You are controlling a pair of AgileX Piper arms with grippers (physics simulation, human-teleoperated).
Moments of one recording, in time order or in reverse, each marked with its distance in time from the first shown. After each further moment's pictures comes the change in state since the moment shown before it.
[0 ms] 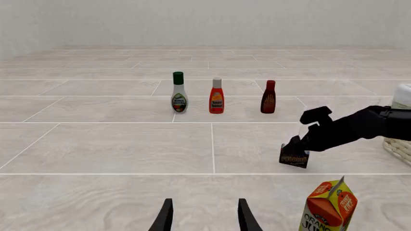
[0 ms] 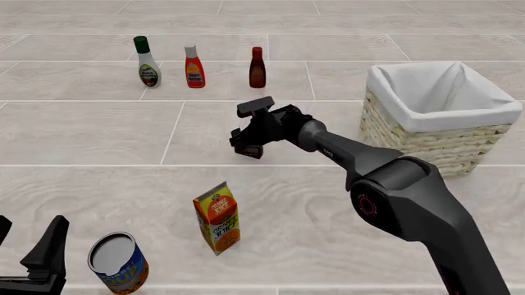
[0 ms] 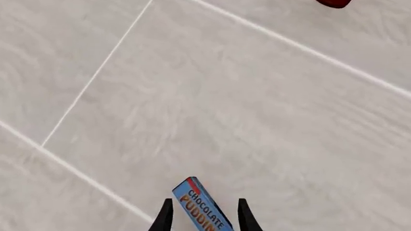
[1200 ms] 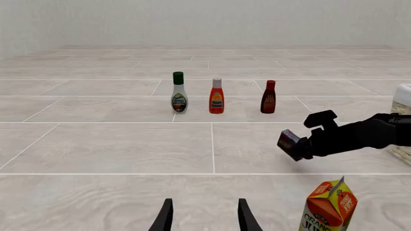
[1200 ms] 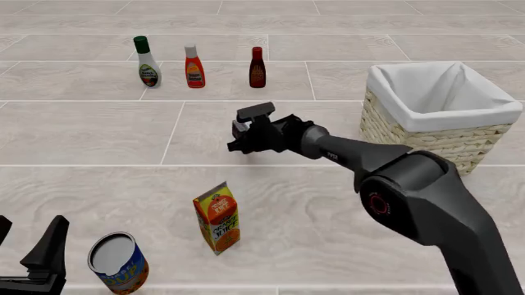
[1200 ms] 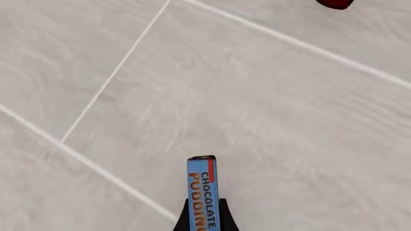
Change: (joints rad) left arm 0.000 0.000 0.000 0.000 0.000; right arm 0.023 -0.097 0.224 -0.192 0.044
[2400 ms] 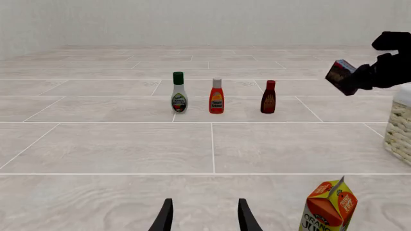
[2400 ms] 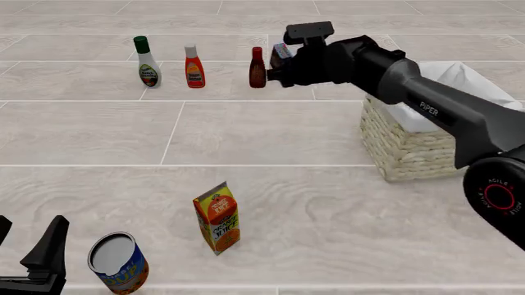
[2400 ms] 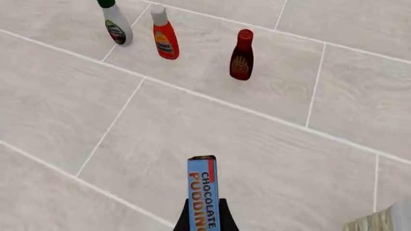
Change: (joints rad) left arm 0.000 0.000 0.000 0.000 0.000; right arm -0.136 -0.406 0.071 0.157 -0.030
